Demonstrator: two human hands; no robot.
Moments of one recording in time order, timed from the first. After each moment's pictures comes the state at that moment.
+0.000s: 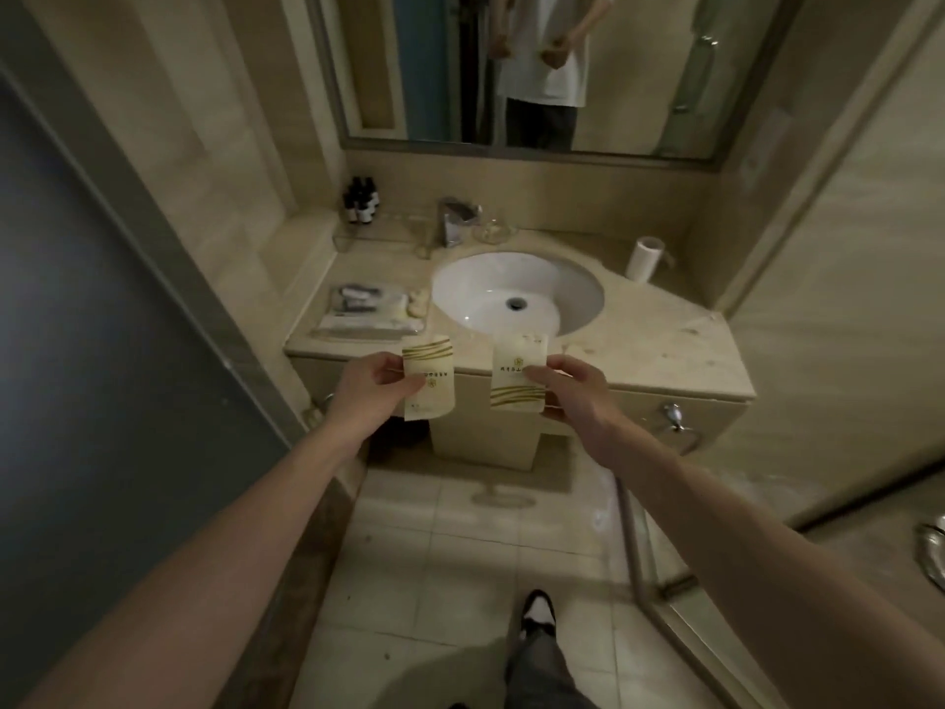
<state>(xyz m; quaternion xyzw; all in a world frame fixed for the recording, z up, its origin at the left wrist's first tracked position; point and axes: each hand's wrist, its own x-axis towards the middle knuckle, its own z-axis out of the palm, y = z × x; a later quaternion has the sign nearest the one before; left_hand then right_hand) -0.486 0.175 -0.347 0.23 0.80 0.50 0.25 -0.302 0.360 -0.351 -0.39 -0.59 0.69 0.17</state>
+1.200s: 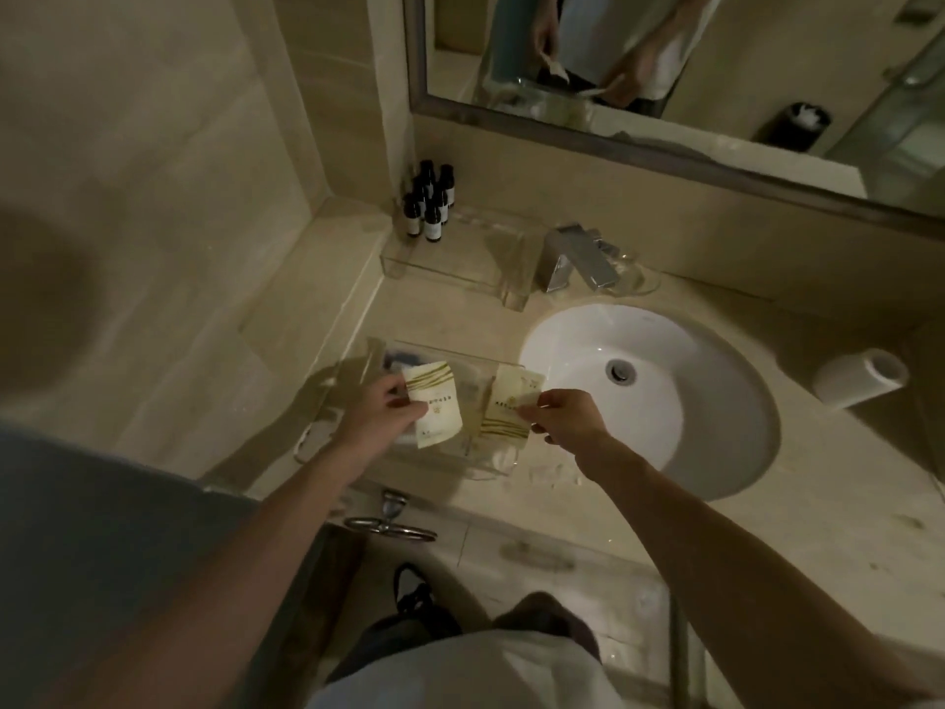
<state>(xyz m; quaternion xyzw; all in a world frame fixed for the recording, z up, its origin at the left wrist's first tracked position) -0.855 0.313 -0.479 0.12 0.78 0.49 0.36 -0.706 0.531 -0.482 -0.47 -0.68 0.56 -0.04</state>
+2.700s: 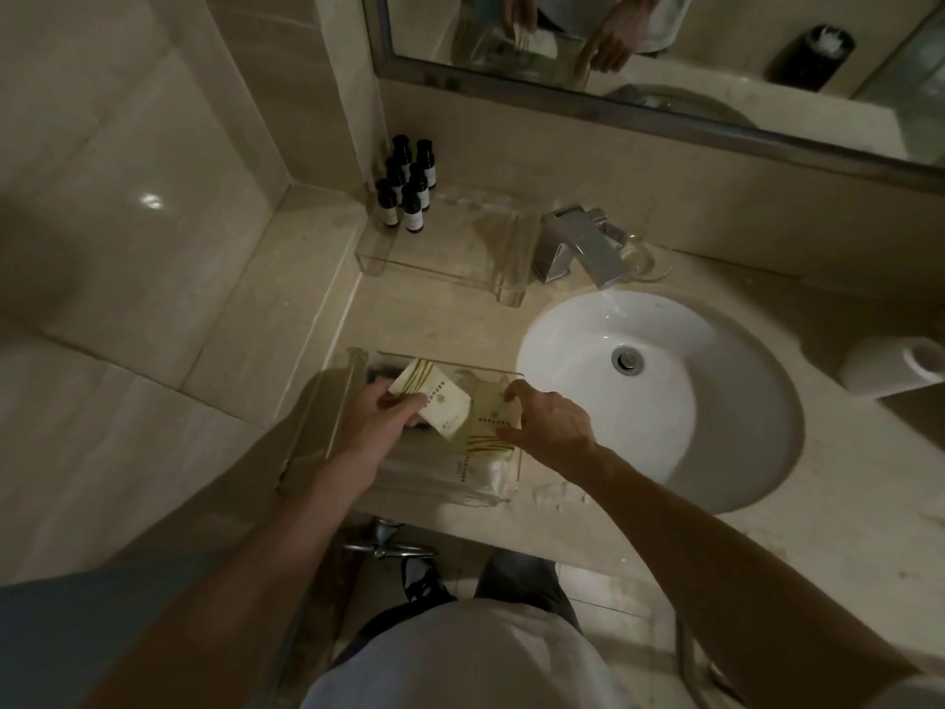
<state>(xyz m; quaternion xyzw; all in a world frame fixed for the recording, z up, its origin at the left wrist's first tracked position) -0.885 0.359 -0.516 0.00 0.77 0.52 0.37 -0.745 0.546 -0.516 -0.27 -0.92 0.23 -0.15</state>
